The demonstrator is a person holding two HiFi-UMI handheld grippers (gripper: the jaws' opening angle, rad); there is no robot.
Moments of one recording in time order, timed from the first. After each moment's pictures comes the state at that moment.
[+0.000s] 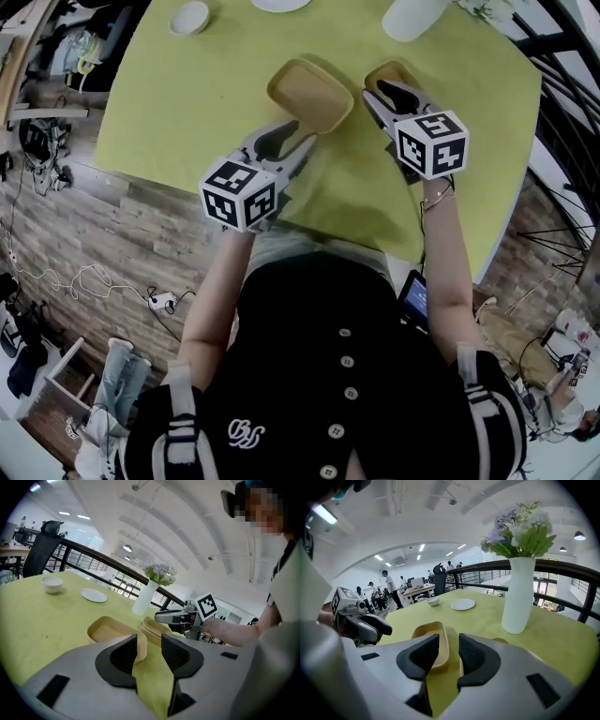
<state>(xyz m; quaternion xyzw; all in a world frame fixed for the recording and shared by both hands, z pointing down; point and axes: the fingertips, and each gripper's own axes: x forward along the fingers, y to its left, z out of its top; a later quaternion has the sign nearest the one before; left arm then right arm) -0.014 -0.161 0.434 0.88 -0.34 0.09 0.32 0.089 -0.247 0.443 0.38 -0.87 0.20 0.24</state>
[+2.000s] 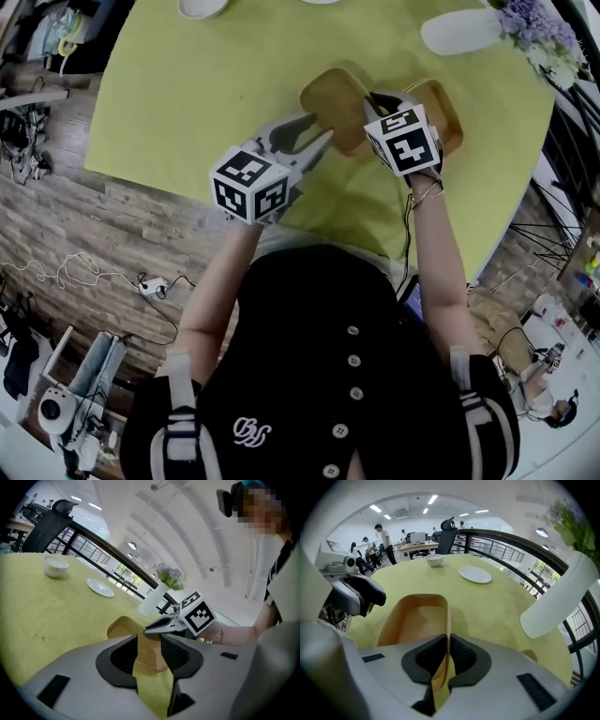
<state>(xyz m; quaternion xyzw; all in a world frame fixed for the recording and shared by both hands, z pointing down) -0.055 -0.210 0.468 0.87 -0.30 0.05 0.38 0.022 -0.270 0.530 0.34 -0.79 0.17 0.48</state>
